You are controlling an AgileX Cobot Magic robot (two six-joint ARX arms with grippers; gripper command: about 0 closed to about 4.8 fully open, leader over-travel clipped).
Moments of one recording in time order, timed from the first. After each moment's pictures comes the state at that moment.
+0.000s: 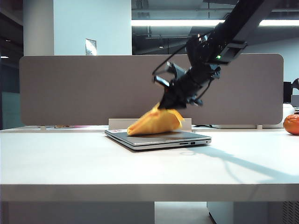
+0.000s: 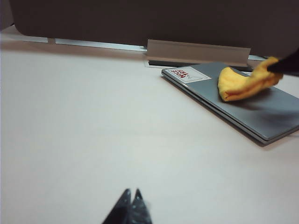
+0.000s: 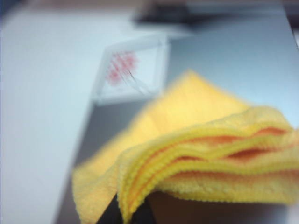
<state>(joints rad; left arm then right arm) 0.02 0.00 0.00 -0.06 0.16 -0.08 0.33 2.29 1.85 -0.12 -0.33 0.22</state>
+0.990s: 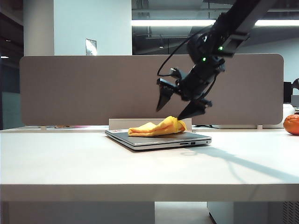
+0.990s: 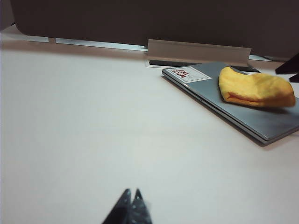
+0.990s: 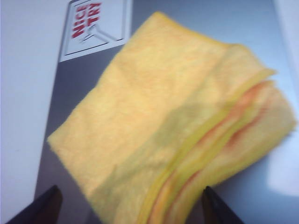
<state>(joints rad) 0.02 0.00 0.00 -0.06 0.16 -0.08 0.31 2.25 1.88 -0.33 -0.26 0.21</state>
